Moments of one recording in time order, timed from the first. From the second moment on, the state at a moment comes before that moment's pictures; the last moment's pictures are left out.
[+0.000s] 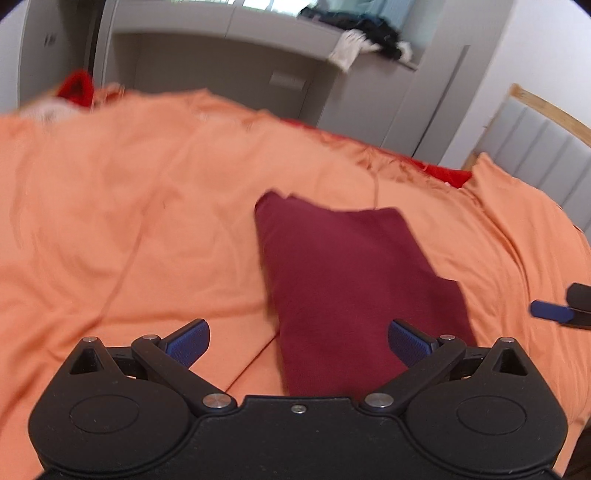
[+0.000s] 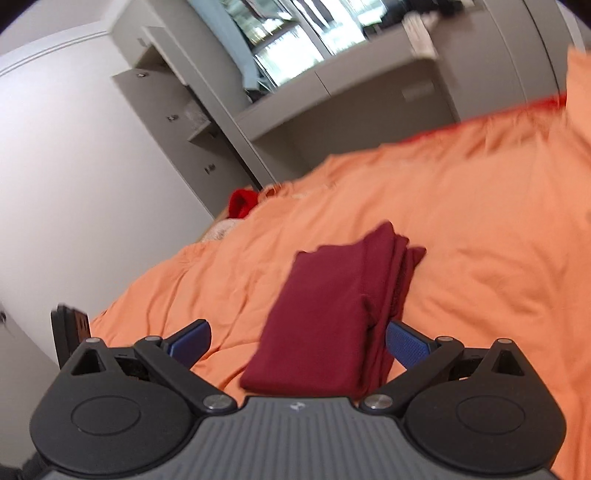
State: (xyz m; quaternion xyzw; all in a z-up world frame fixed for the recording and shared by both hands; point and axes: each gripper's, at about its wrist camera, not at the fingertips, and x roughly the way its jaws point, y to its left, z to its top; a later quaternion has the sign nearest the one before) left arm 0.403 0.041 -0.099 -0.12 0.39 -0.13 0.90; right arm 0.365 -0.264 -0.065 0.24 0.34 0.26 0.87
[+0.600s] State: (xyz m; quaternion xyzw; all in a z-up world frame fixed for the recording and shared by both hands) left arm 0.481 0.032 -0.188 -0.22 0.42 -0.23 0.85; right arm 0.508 -0.270 -0.176 0.36 0.41 0.30 0.79
